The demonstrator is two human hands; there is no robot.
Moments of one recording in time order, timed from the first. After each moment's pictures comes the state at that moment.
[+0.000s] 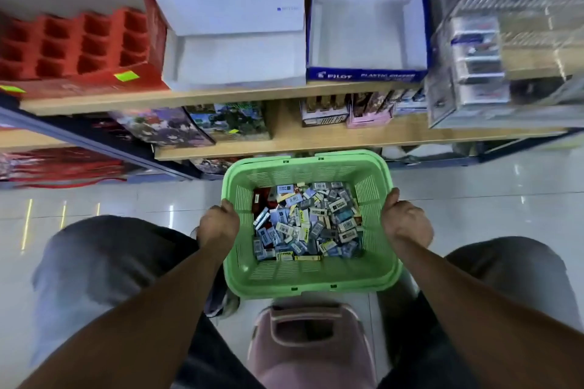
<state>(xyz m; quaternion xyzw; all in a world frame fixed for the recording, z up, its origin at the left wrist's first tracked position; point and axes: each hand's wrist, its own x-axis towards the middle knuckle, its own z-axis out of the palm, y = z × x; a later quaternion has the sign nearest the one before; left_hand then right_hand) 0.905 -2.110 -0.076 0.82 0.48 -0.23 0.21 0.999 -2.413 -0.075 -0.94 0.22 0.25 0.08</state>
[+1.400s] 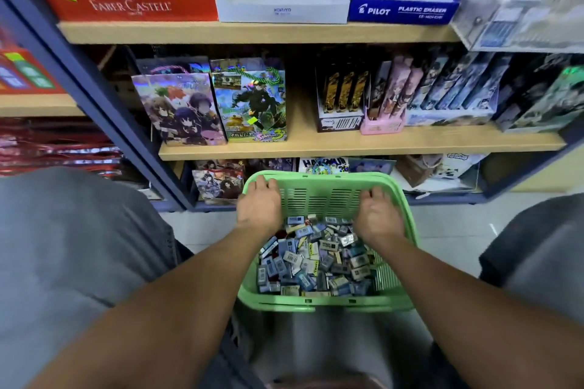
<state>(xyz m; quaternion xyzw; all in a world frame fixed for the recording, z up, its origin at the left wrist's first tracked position) 0.917 -2.134 -0.144 0.98 0.15 -0.12 0.03 0.967 -2.353 -0.164 -0.99 -0.06 0.09 0.06</state>
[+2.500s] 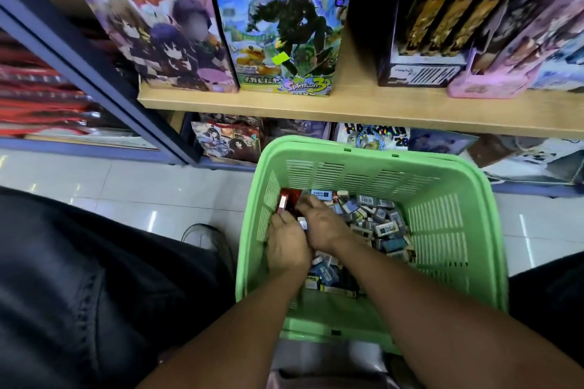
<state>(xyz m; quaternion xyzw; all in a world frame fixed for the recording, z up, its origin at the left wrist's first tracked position) 0.892 -2.163 -0.311 0.90 0.35 -0.14 0.23 0.970 -2.229 -0.319 -0.88 -0.30 0.33 0.14</state>
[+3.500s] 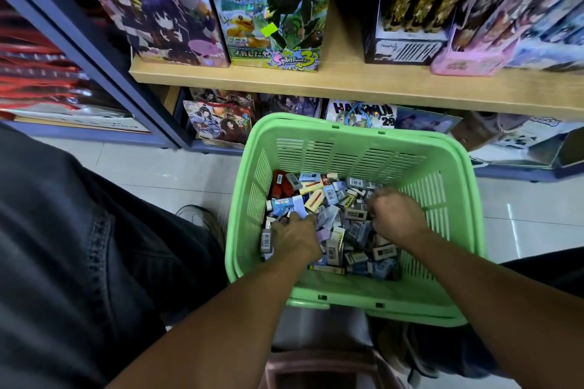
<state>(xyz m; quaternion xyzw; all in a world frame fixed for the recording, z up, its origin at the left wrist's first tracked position) 0.885 -2.193 -0.302 0.89 0.19 -0.37 0.17 0.989 -2.363 -0.283 -0.93 -0.30 0.19 -0.07</state>
